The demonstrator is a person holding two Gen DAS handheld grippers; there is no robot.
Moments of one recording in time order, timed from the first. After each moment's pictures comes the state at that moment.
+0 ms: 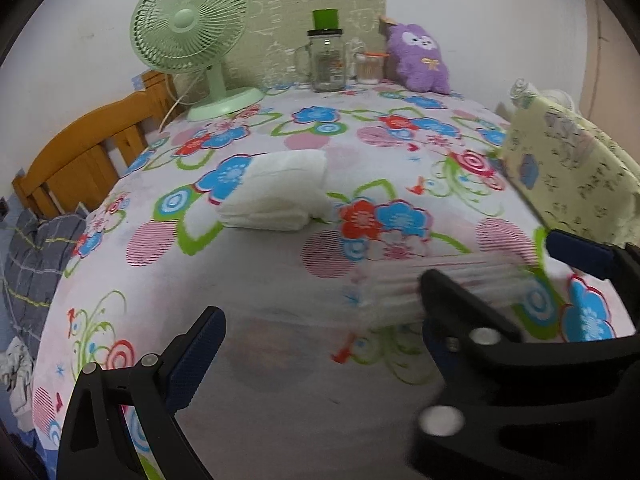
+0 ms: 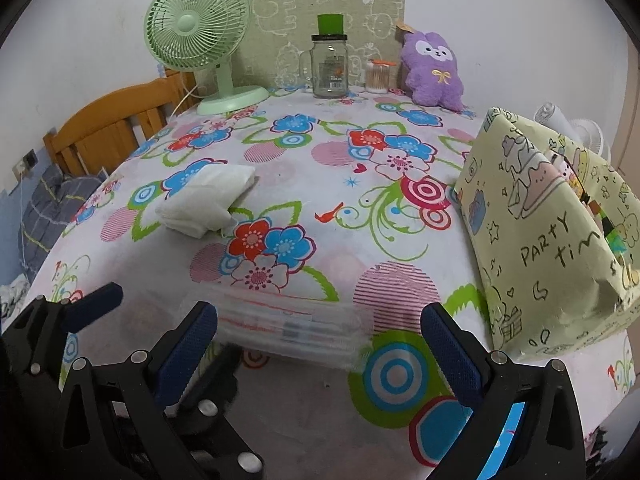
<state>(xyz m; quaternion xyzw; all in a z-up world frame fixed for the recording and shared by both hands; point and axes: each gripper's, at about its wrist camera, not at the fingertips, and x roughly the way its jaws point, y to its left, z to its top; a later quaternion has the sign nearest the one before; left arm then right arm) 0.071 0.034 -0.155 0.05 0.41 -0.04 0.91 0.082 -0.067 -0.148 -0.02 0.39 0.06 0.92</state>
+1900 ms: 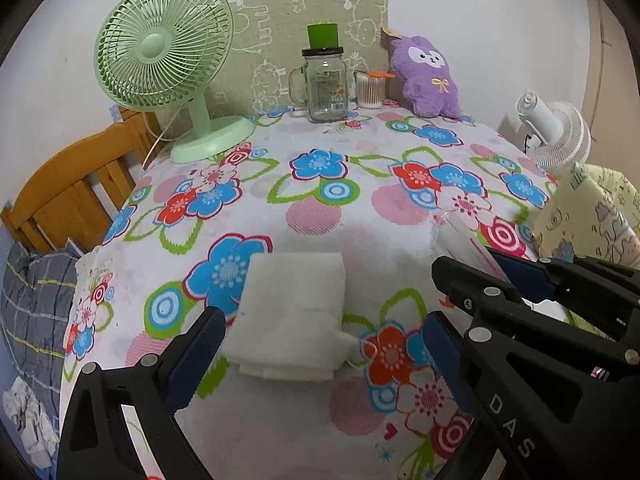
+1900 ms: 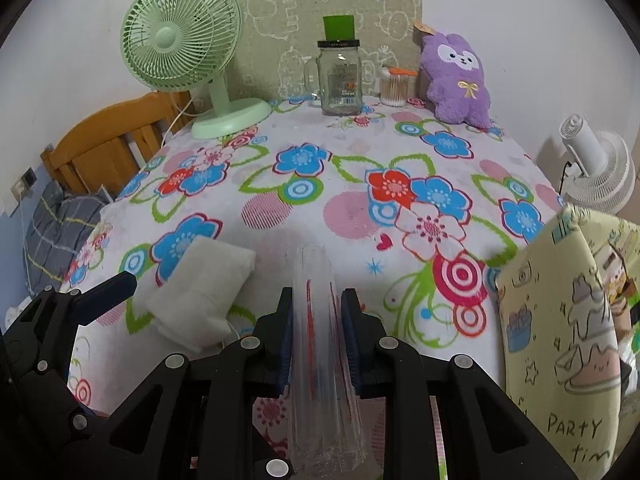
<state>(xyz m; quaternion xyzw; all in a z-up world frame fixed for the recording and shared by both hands) 0.159 0.037 -0.121 0.06 0.40 -0.06 0.91 0.174 -0.054 -0.120 0.00 0.41 0.08 0.91</state>
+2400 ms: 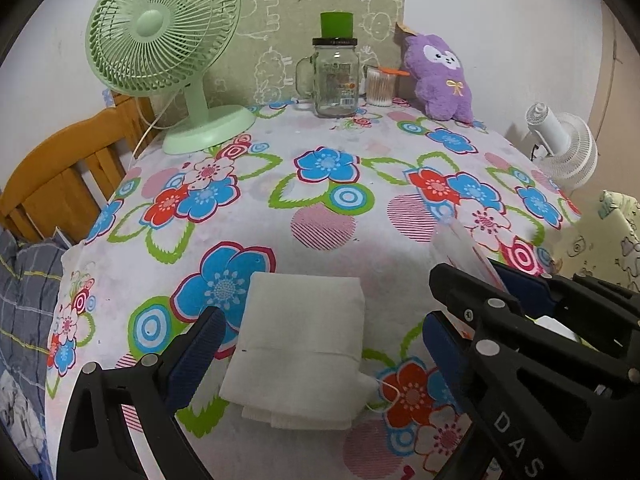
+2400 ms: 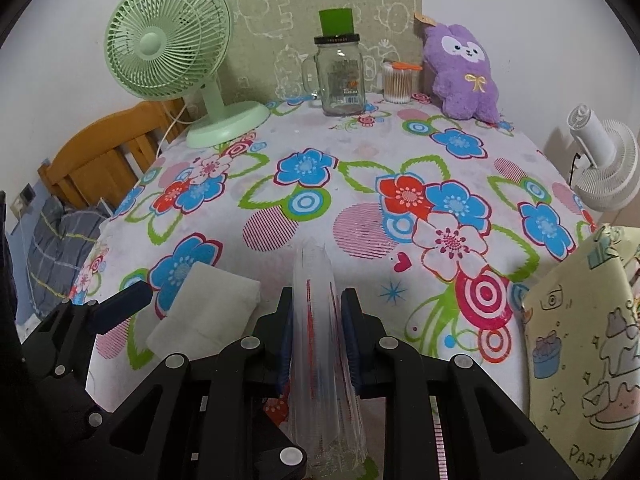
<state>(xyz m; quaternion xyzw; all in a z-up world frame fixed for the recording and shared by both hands) 0.190 0.047 -0.133 0.03 0.41 -0.07 0.91 0.202 -0.046 -0.127 0.02 0.42 0.07 0.91</state>
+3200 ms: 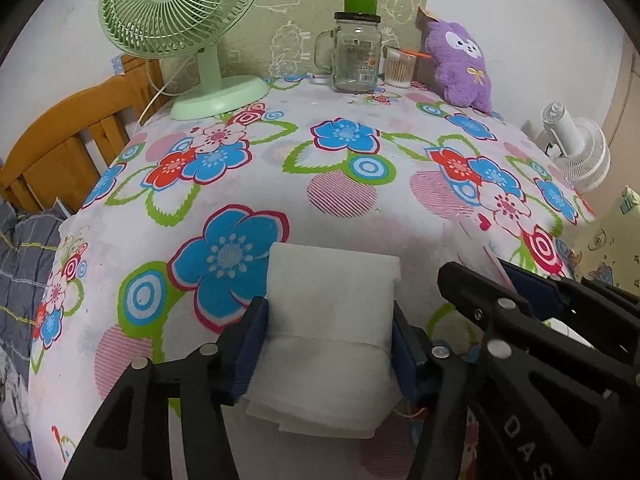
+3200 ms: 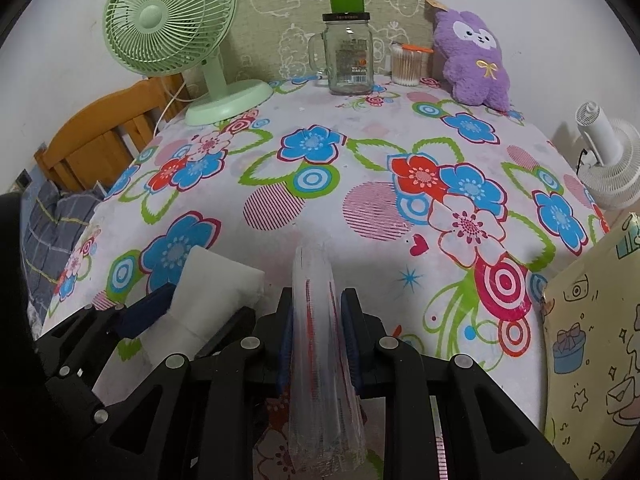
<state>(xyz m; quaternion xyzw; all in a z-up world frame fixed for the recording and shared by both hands) 0.187 0.057 -0.152 0.01 0.44 -0.05 0.90 0.205 -0.037 -0.143 0.01 0.44 0.08 0.89</state>
